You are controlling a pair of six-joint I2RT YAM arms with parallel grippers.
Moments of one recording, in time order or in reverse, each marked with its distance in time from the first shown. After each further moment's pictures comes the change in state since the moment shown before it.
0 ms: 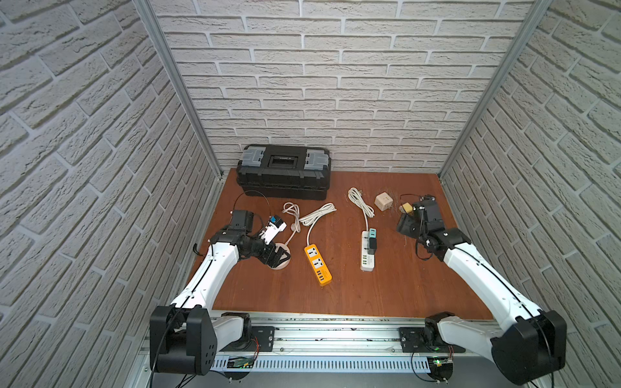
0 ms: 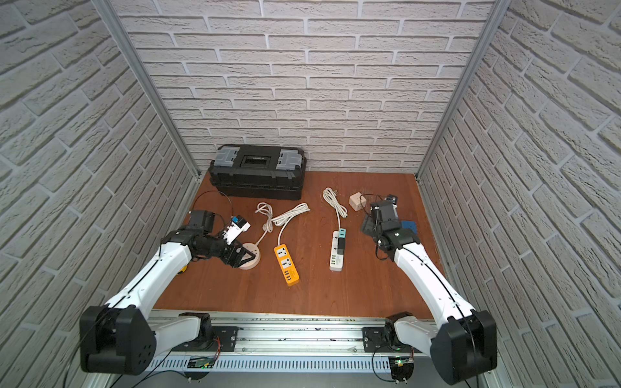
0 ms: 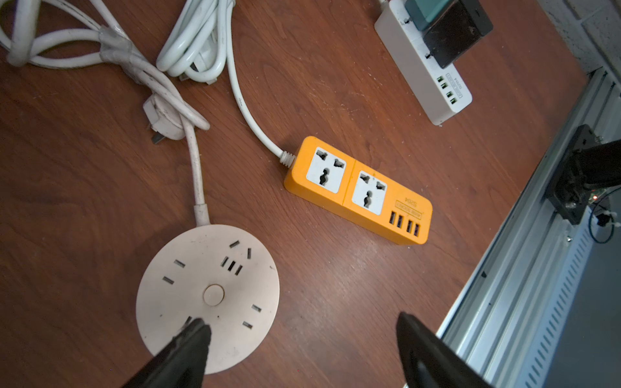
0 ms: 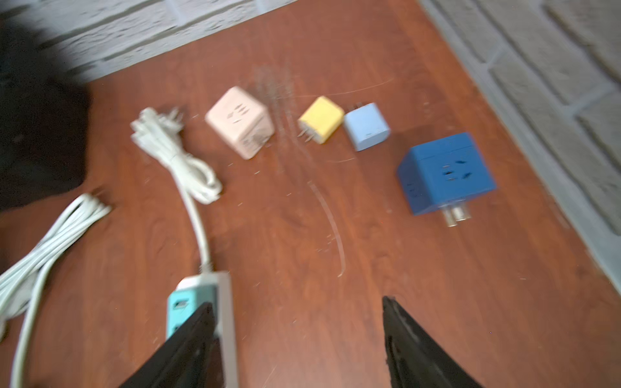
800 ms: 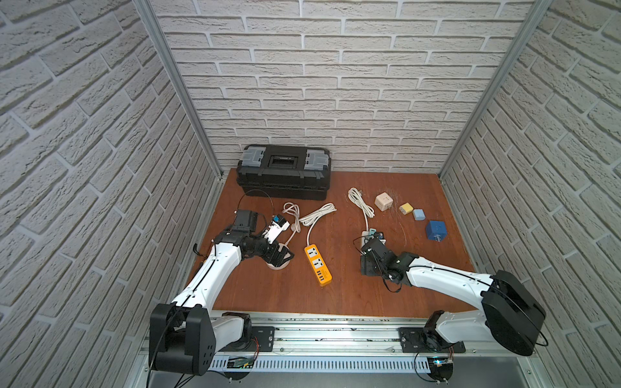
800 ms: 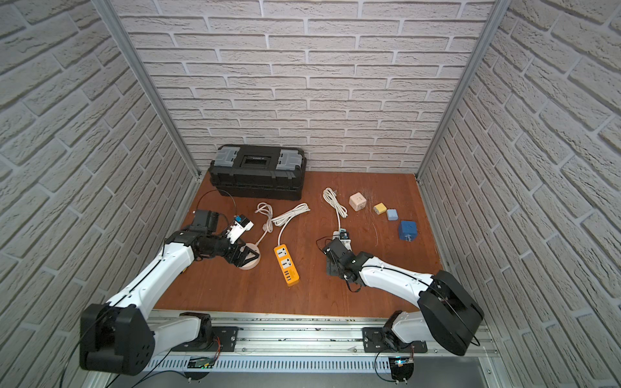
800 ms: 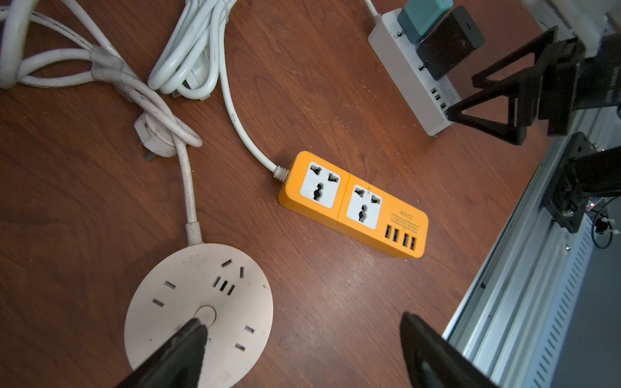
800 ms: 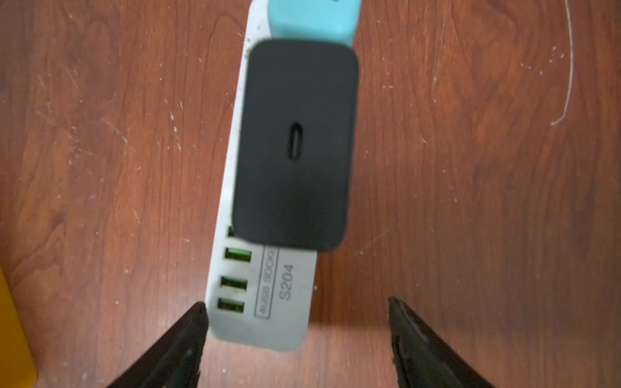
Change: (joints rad) left arm -0.032 0.005 -0.017 0.062 0.009 -0.055; right arm 0.448 0.246 -0.215 0.138 0.051 0.182
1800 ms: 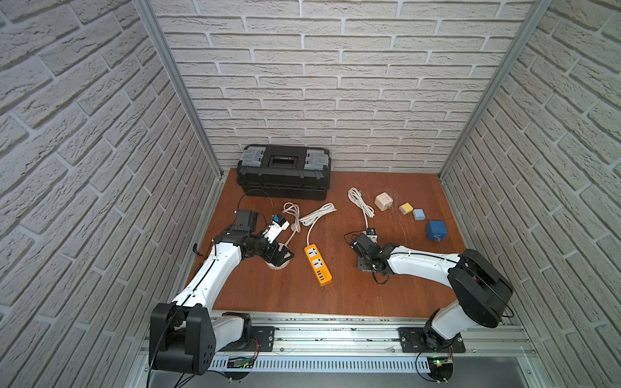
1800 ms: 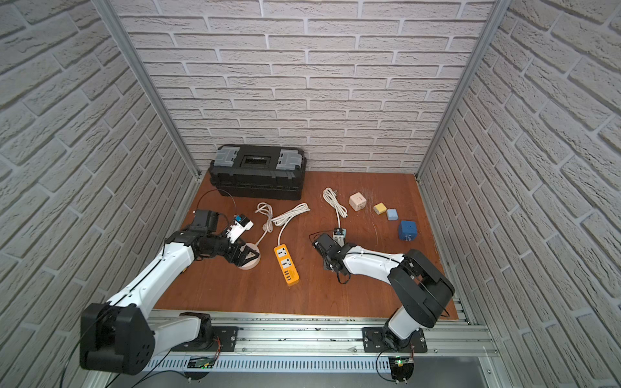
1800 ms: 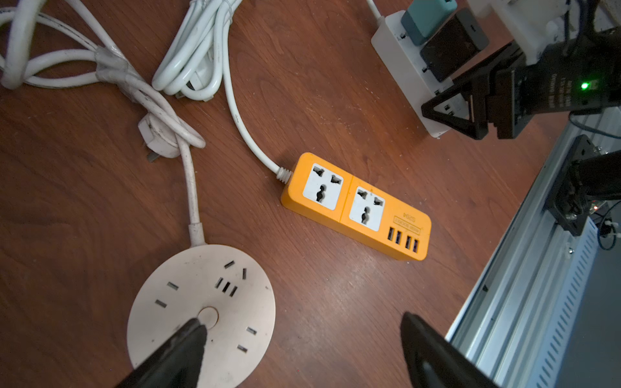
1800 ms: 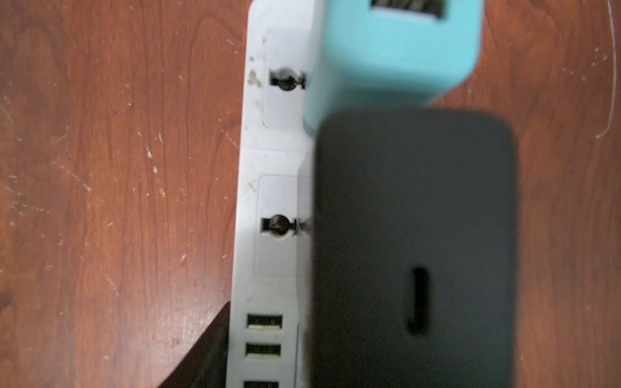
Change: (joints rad) left arm 0.000 0.003 -0.001 0.010 -0.005 -0.007; right arm 0.005 0.205 0.119 -0.015 0.035 0.068
